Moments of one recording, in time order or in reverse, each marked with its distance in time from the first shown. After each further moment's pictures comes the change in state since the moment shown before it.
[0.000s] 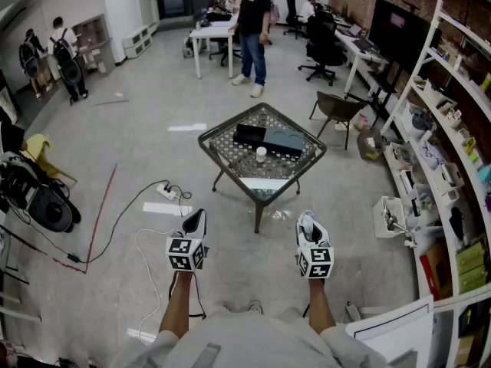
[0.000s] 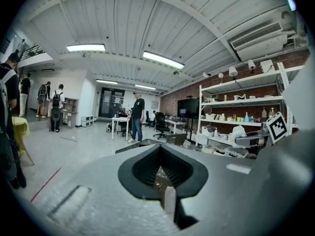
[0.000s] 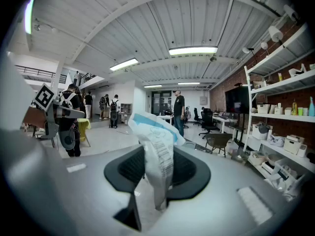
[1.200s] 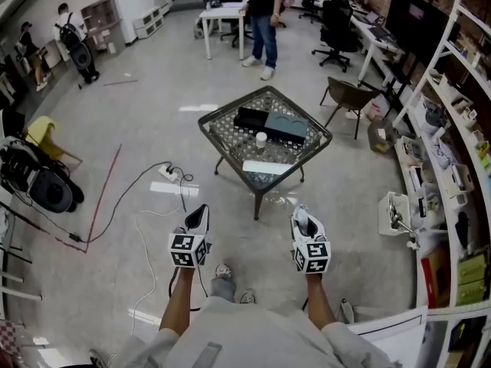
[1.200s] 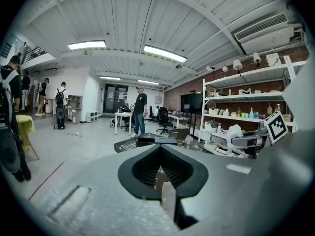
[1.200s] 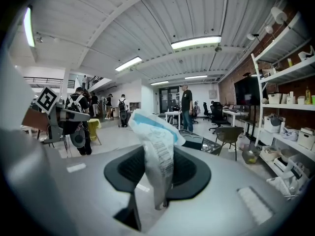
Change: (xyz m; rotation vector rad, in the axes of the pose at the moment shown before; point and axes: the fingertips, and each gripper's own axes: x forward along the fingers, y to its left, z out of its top) left arm 0.034 -0.053 -0.026 -0.008 0.049 0.053; right arm 0.024 -0.037 -0.027 0.022 0.035 0.127
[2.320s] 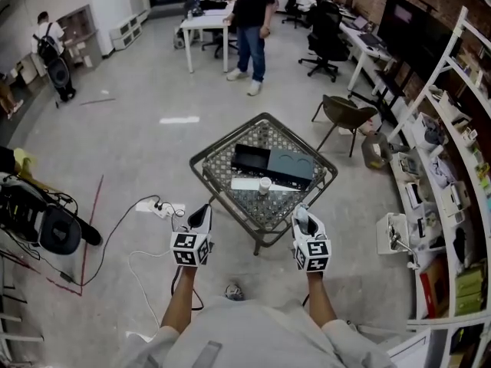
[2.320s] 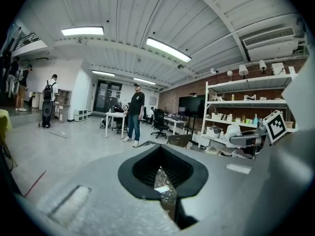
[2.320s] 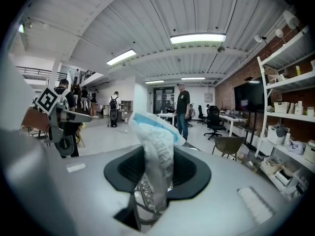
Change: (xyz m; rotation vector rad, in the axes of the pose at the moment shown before) left arm 0.250 0.151 0.080 -0.025 -0.013 -0.112; right arm 0.258 -0.048 0.099 -0.030 -0.002 -0.093
